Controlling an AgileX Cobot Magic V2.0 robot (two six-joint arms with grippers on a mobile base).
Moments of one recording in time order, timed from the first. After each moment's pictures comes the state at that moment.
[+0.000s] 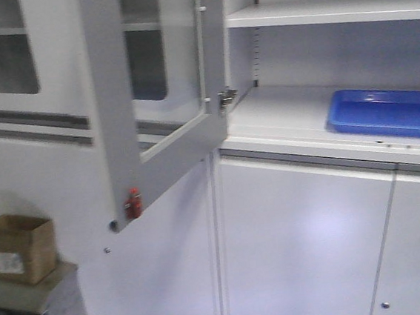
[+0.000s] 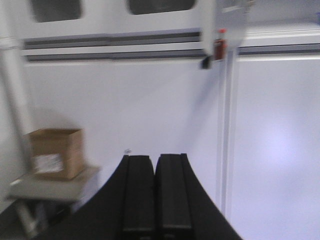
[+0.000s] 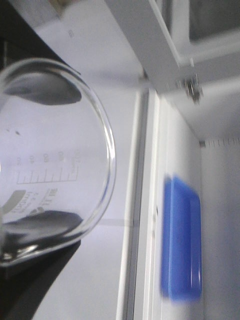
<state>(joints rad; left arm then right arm) -0.11 -0.01 0.03 0.10 0.10 -0.03 0.19 0.62 -0.75 -0.47 0.45 0.53</state>
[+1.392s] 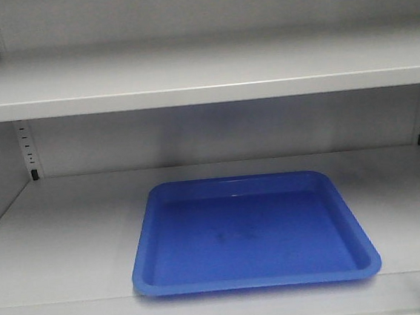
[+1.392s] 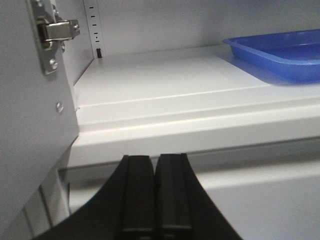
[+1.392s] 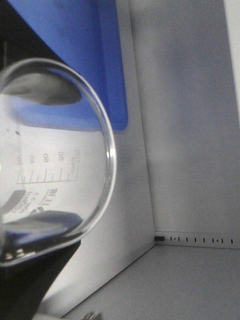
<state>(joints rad) -0.11 -0.01 0.03 0.10 0.10 -0.03 0.19 0.62 -0.75 -0.47 0.45 0.53</state>
